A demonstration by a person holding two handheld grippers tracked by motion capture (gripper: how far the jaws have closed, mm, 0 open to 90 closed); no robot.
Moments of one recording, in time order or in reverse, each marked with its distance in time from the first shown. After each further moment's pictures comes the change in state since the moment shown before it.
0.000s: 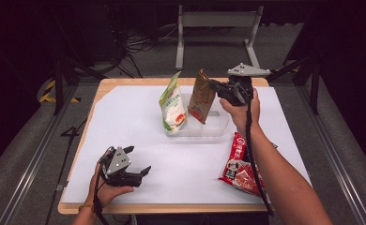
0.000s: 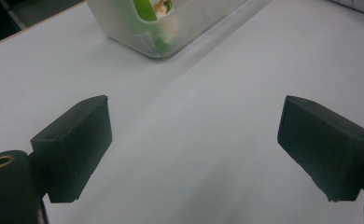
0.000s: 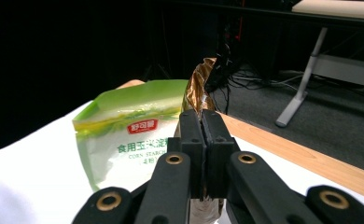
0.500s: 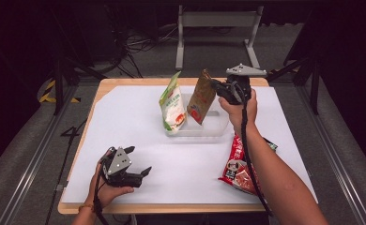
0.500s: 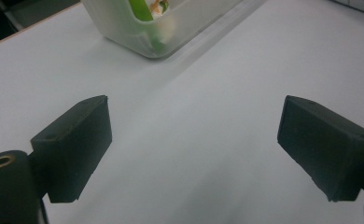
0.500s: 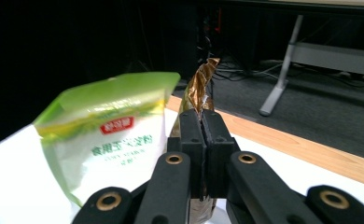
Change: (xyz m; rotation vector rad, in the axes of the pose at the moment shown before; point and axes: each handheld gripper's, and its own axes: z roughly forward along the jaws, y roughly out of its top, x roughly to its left) left arm -0.001 0.001 0.001 0.010 -0.007 0.016; right arm -0.006 -0.007 0.010 0.019 -0.084 0.047
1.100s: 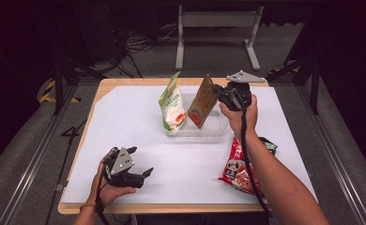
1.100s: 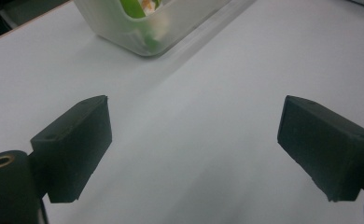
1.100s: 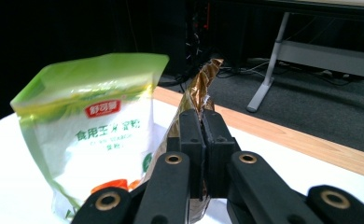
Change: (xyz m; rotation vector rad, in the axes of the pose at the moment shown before) left arm -0.003 0.002 0.004 0.012 -0.012 0.014; right arm 0.004 -0.017 -0.001 0.005 -0.048 -0.021
